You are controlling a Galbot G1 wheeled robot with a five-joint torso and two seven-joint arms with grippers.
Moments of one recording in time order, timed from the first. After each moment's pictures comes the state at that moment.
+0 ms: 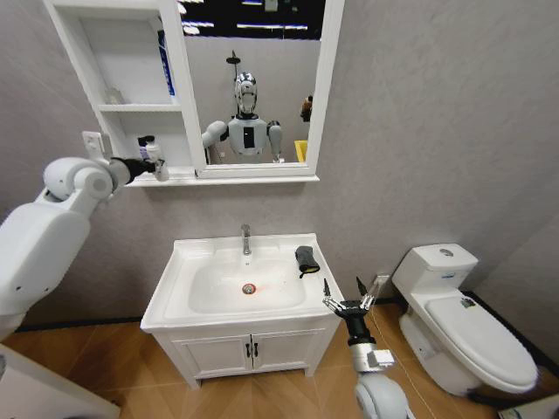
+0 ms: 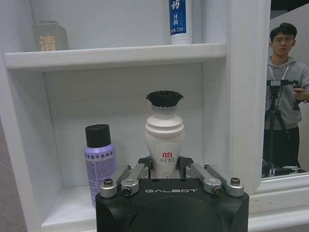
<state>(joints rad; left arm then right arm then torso) -0.15 -0.74 0.03 -1.42 -1.05 0.70 -0.21 -1.45 1.35 0.48 1.98 0.11 0.33 0.12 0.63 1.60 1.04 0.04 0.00</state>
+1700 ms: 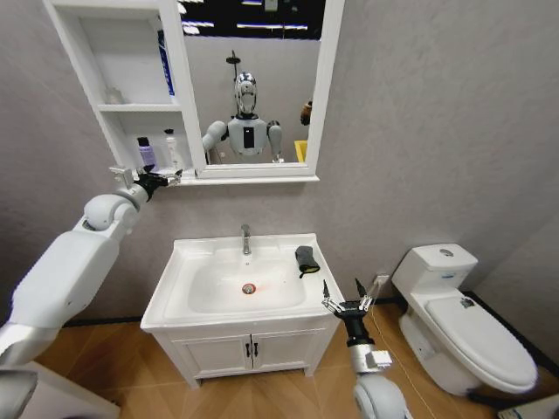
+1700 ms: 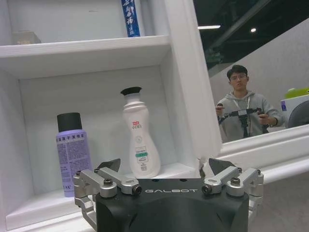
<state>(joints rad) 0.28 -0.72 -0.14 -1.56 -0.78 0.24 -0.03 -1.44 1.37 0.48 1.93 0.10 0.34 0.12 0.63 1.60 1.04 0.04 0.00</state>
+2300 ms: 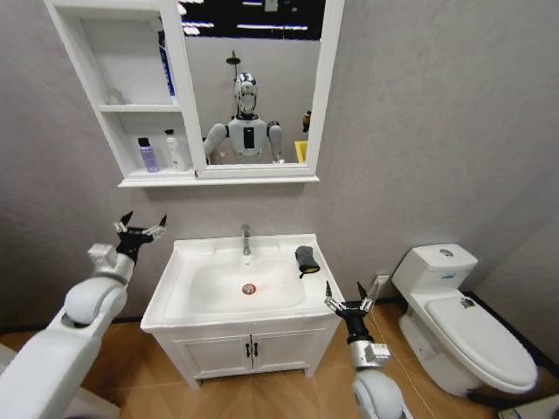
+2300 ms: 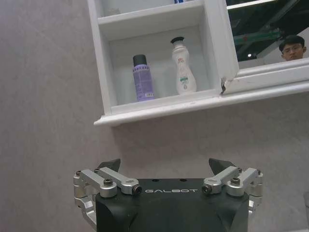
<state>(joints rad) 1.15 -0.90 -0.70 -1.97 -0.53 0.15 -0.16 -1.40 1.34 0.47 1.93 0.18 0.22 0.18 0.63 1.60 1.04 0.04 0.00</state>
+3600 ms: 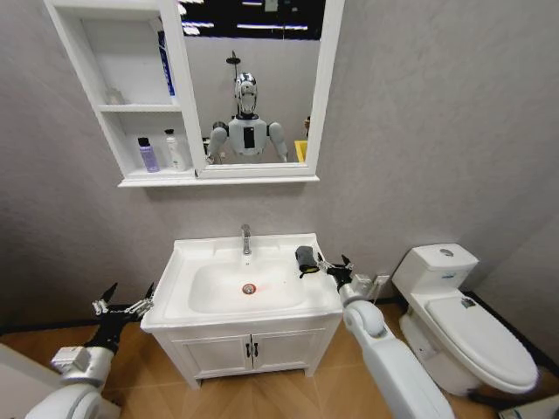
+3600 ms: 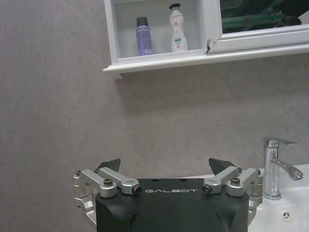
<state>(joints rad) 1.57 -1.13 -0.90 -2.07 -0.45 -0.02 0.03 -0.77 1.19 0.26 1.52 0.61 -0.21 0.26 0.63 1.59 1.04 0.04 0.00</state>
